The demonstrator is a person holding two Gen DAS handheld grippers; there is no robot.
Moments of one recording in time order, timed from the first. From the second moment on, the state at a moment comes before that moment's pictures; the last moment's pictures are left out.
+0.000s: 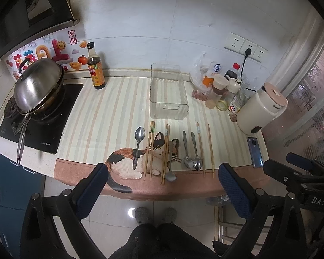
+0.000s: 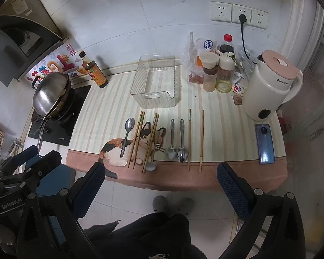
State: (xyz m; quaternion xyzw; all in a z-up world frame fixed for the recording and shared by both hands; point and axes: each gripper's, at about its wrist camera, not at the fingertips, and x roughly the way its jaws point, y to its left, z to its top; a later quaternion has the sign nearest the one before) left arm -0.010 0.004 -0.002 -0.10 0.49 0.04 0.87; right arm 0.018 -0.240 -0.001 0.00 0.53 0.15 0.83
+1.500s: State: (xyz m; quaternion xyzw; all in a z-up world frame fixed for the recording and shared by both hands) left arm -0.001 0.011 0.000 -0.04 0.45 0.11 0.89; right arm 0.023 -0.246 0.001 0.01 0.51 0.10 0.85
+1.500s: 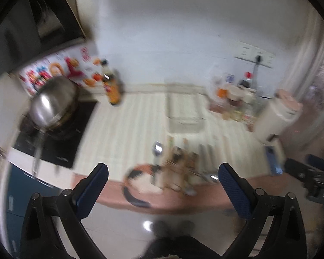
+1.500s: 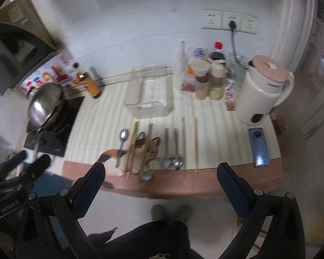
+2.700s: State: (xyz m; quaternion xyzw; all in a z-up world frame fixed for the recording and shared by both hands) left arm 0.135 0.042 -0.294 -0.10 0.68 0.03 0.73; right arm 0.145 -0.314 -0.287 0.07 0.67 -0.05 0.74
